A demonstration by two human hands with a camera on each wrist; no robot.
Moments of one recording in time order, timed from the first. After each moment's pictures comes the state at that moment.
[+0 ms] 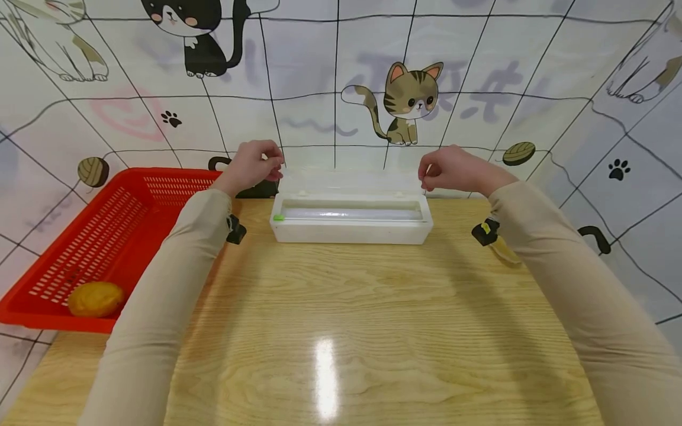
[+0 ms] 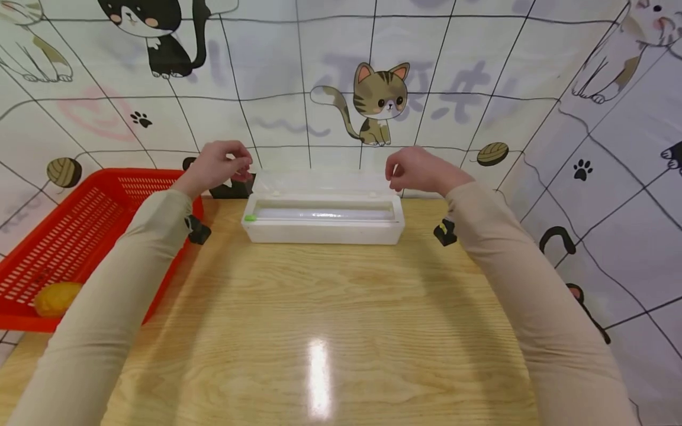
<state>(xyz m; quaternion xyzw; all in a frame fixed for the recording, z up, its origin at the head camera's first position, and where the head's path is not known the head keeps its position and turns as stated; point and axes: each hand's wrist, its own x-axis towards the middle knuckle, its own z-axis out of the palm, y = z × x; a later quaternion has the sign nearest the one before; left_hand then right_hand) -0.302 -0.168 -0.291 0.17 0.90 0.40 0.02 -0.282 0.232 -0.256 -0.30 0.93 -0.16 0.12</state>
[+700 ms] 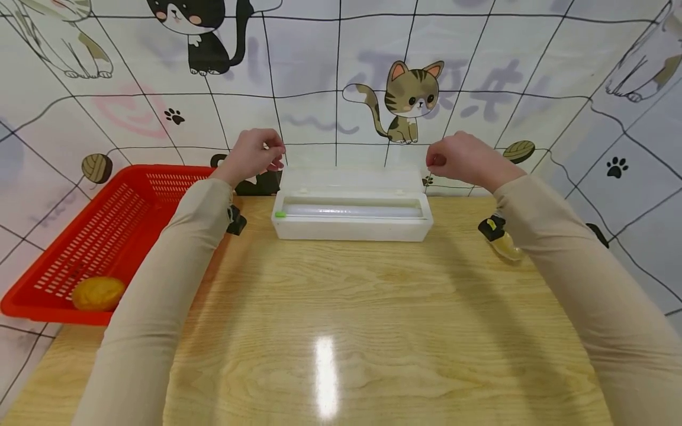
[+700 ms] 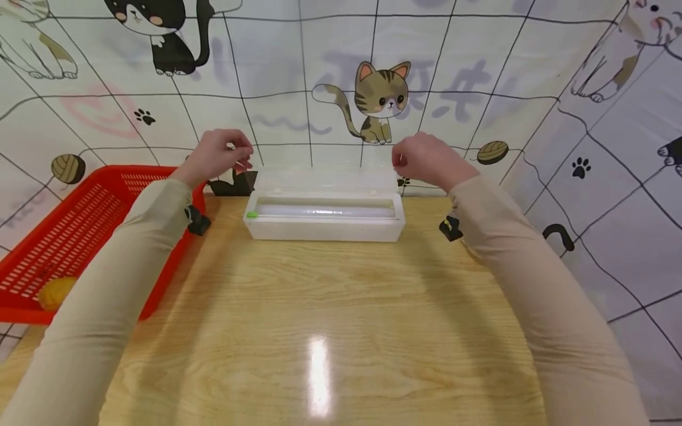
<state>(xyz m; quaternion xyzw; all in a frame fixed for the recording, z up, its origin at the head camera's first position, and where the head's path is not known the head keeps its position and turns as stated) -0.299 -0.165 -0.273 0.18 0.91 0.37 0.00 -0.273 0.231 -0.237 -0.30 0.95 -0.05 0.03</state>
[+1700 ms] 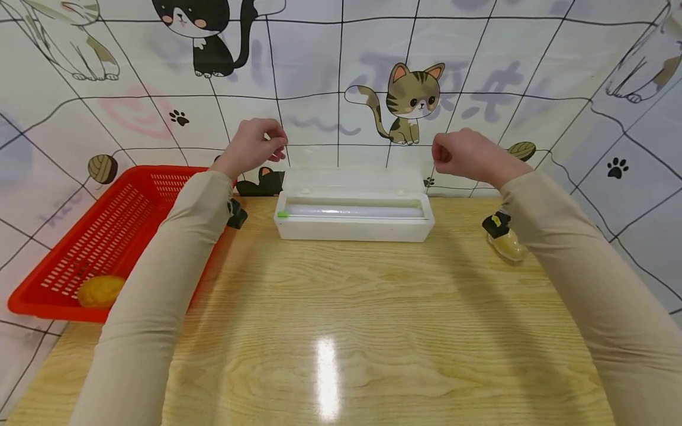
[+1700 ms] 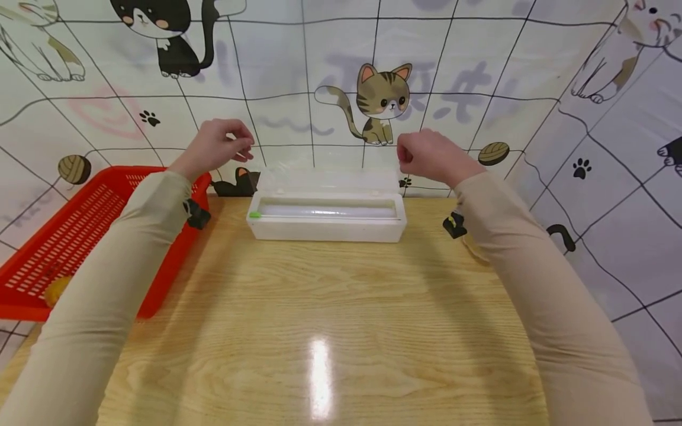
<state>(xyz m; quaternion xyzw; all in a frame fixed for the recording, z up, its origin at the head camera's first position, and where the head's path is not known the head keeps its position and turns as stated) -0.293 -0.162 -0.252 0.19 0.91 0.37 -0.03 -0.270 0.234 -0.227 -0.28 0.96 -0.08 0.03</state>
